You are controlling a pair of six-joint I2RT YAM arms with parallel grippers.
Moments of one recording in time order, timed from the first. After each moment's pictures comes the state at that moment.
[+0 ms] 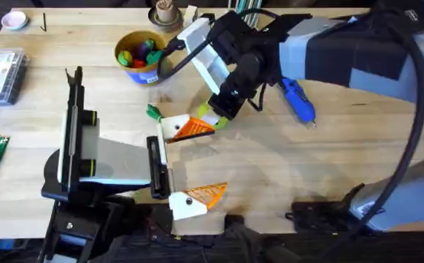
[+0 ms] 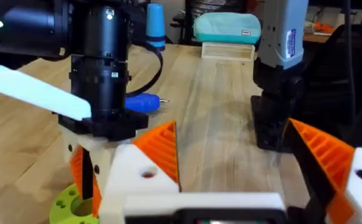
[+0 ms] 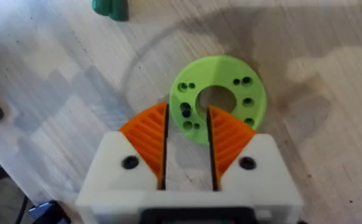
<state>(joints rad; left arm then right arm) -0.19 0.01 0.00 -0.02 1.19 -0.02 0.69 1.78 1.26 -0.77 -0.27 -0.24</state>
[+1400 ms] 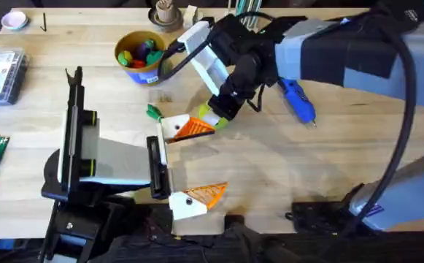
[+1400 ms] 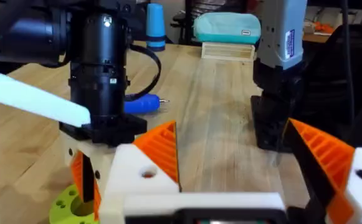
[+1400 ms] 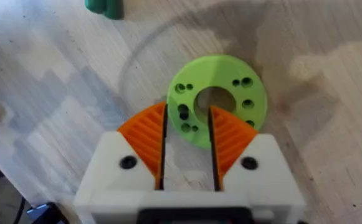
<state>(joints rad) -0.19 0.01 0.00 -0.02 1.19 -0.02 0.69 1.80 1.26 -0.77 -0.27 -0.24</state>
